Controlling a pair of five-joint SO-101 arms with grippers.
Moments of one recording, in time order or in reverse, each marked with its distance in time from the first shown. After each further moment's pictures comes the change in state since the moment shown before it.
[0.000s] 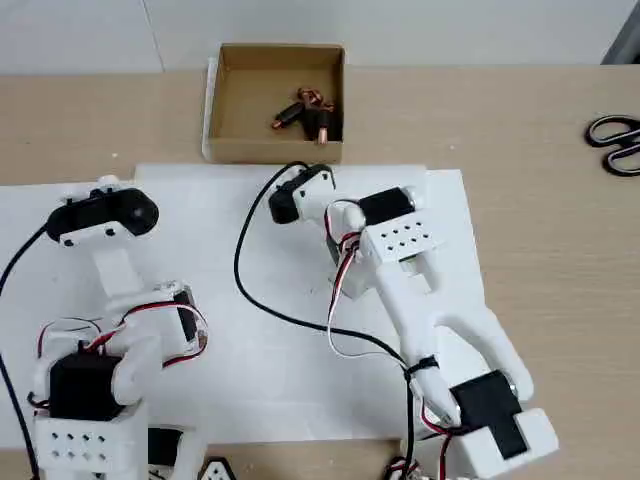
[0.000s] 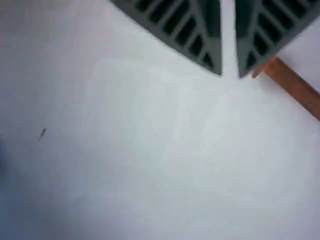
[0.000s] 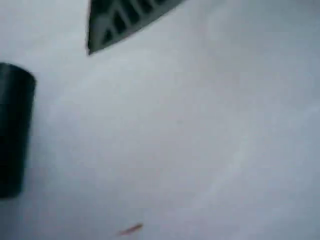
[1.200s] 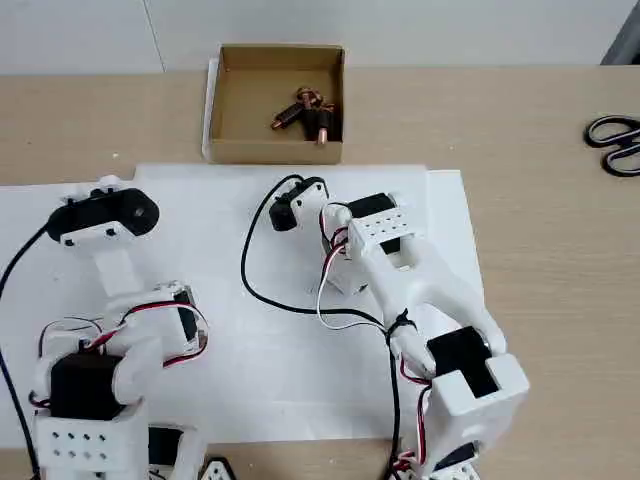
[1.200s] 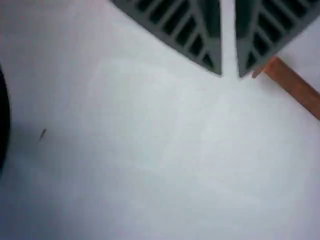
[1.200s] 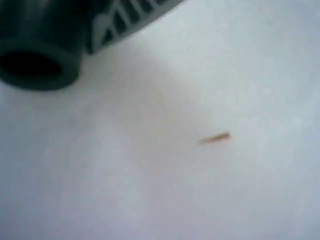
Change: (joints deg) left arm 0.0 0.0 0.0 0.0 0.0; right arm 1.1 17.0 -0.4 -13.1 3.0
